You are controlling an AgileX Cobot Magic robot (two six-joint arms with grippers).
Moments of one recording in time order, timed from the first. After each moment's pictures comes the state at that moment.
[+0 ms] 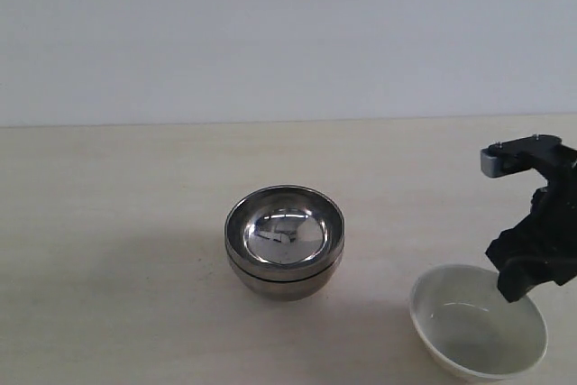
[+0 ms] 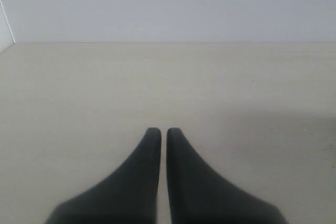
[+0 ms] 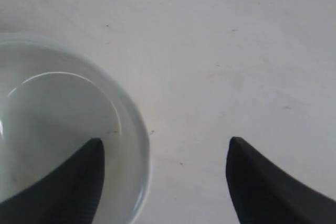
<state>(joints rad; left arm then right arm) 0.06 0.00 0.00 -0.03 0.31 0.06 0.09 1.68 -0.96 0.17 0.81 -0.41</state>
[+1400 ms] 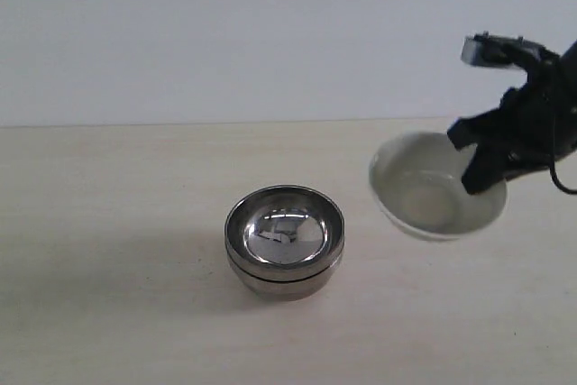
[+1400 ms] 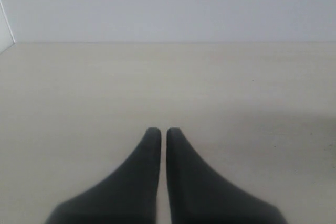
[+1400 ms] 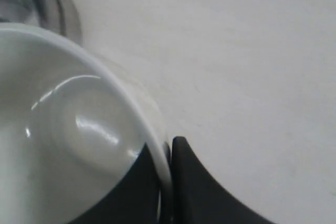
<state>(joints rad) 0.06 0.00 0.00 -0.03 0.31 0.06 0.09 1.66 -1.24 0.44 0.99 -0.46</state>
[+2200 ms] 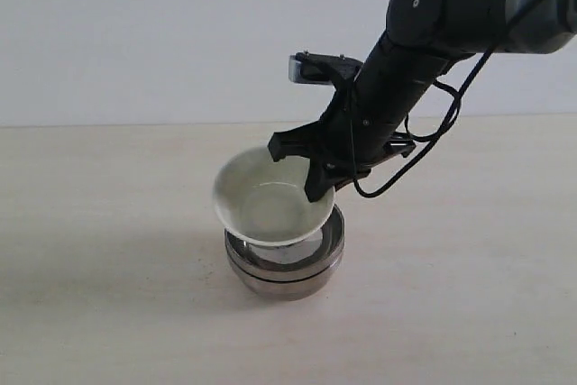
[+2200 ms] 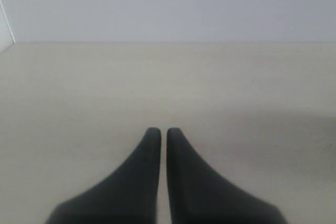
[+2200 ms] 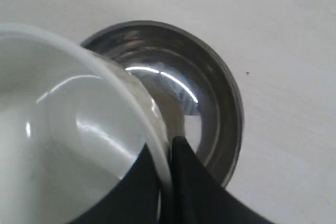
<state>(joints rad) 0.06 0.00 0.00 -0.03 0.31 0.06 0.48 1.95 -1.54 0.40 0.91 -0.16</state>
